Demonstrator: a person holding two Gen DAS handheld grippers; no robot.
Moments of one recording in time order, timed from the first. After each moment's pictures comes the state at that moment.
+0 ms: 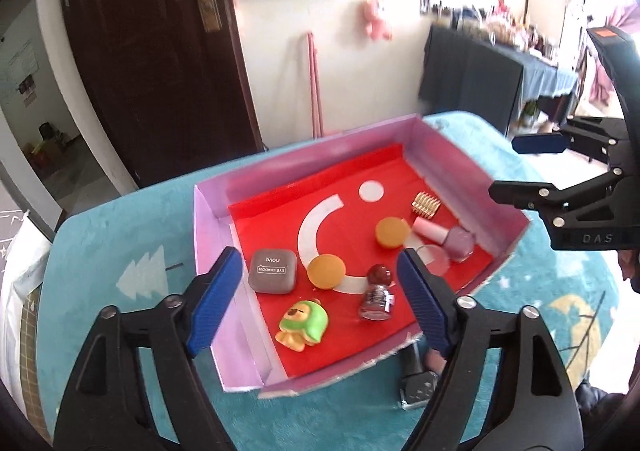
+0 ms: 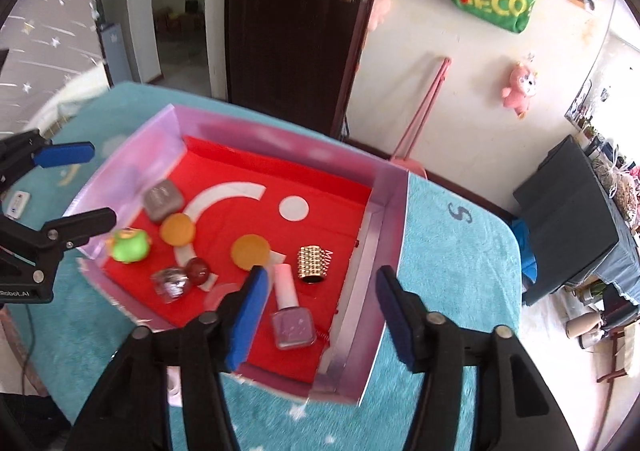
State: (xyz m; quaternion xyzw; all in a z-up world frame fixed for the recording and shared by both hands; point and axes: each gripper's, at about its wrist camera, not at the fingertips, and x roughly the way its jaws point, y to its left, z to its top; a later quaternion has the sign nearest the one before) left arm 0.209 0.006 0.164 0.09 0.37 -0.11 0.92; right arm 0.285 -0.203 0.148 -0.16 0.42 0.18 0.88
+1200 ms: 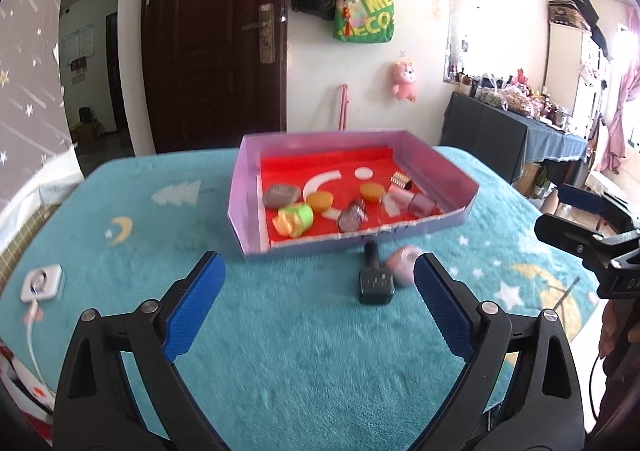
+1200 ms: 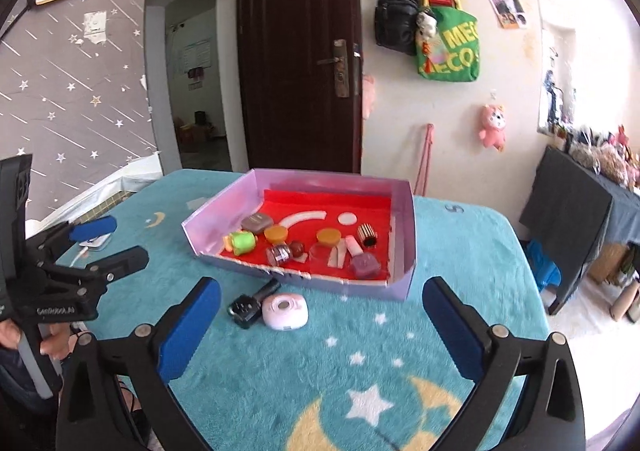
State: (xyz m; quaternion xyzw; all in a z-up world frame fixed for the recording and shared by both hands) left arm 0.043 0.023 0.113 0.00 0.27 -0.05 0.96; right arm 0.088 -0.240 0.143 -0.04 0.25 0.20 0.95
